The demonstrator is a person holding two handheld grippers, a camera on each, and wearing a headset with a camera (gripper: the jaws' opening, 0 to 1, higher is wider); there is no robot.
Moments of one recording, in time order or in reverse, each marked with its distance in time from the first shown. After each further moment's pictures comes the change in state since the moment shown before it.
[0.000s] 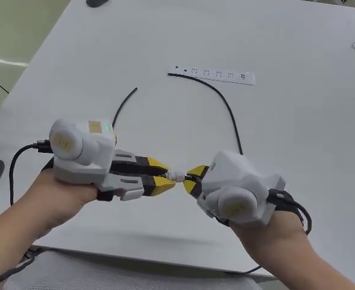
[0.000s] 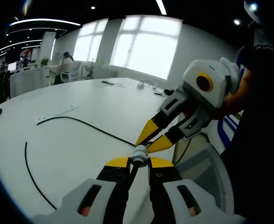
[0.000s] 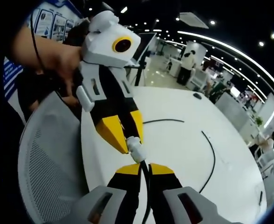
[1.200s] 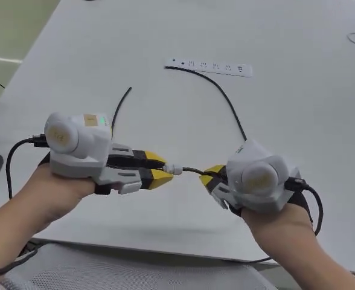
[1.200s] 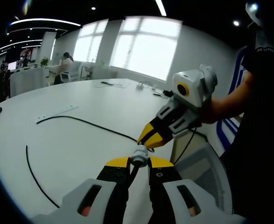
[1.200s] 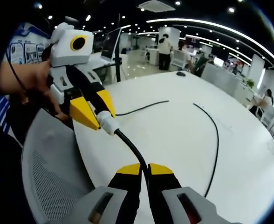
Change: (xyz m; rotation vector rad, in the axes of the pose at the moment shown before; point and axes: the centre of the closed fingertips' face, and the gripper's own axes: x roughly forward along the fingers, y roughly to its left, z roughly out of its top) left arm -0.006 -0.006 -0.005 -0.004 -0.010 -0.009; right arm -0.002 -0.011 -0.048 0.329 0.056 -0.052
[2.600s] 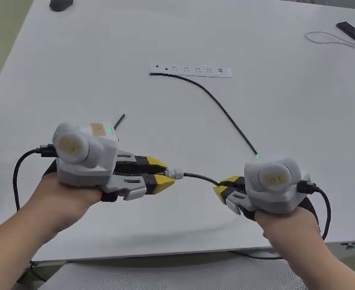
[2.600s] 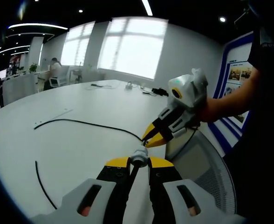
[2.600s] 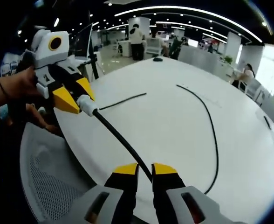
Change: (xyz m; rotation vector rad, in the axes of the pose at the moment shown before) left arm -0.034 0.010 -0.013 0.079 0.003 -0.103; right arm 0.001 0.020 -0.014 0.183 0.078 -0.163
